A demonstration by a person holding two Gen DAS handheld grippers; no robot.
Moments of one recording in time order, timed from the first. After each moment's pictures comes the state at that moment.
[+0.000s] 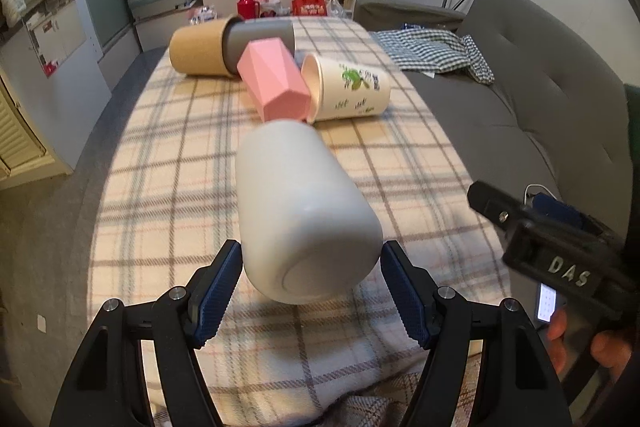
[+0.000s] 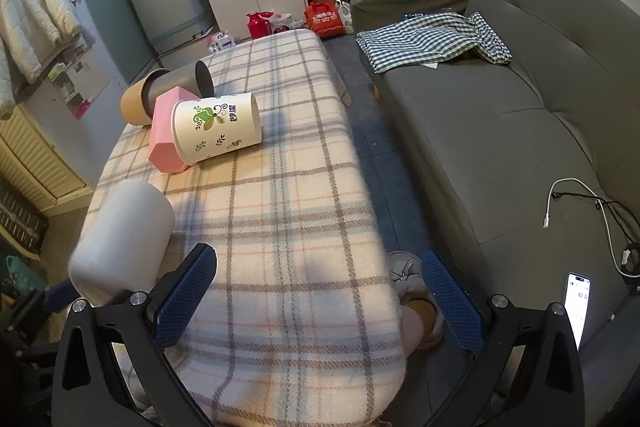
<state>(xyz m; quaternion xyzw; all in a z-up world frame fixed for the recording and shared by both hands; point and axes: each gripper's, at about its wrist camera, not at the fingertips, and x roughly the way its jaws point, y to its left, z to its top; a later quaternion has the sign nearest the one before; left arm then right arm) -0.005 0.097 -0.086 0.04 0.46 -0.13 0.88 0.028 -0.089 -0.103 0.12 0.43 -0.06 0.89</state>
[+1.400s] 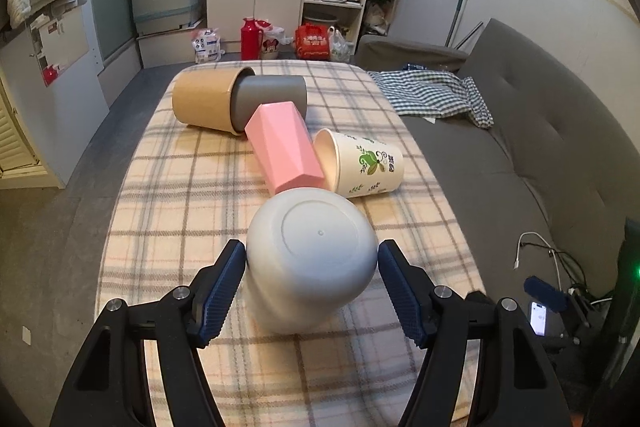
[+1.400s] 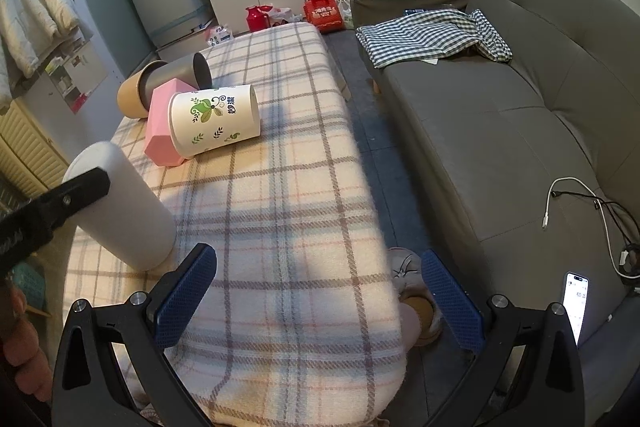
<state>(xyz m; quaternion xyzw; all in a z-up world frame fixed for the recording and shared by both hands) 0.044 0.109 -0.064 0.00 0.42 -0.13 0.90 0.031 -0.087 -0.106 0.12 0.44 -0.06 0.89</state>
